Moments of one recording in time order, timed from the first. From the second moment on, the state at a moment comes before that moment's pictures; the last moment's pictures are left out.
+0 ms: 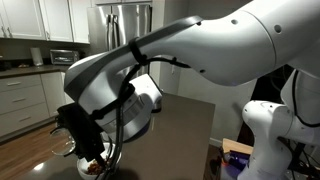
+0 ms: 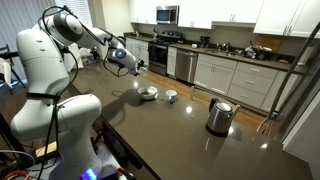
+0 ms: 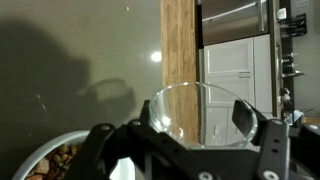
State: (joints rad) arm 1.48 0.52 -0.87 -1.90 2.01 3.05 0.32
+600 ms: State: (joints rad) arm 1.48 0.52 -0.87 -1.90 2.01 3.05 0.32
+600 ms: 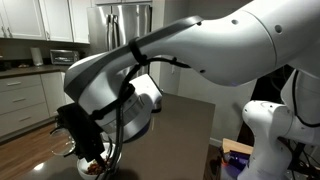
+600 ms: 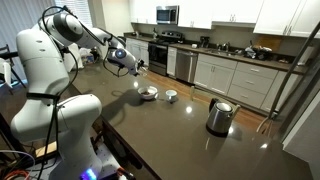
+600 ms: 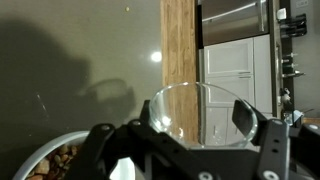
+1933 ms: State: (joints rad) arm 0.63 0.39 -0.03 -1.90 2.10 2.55 0.30
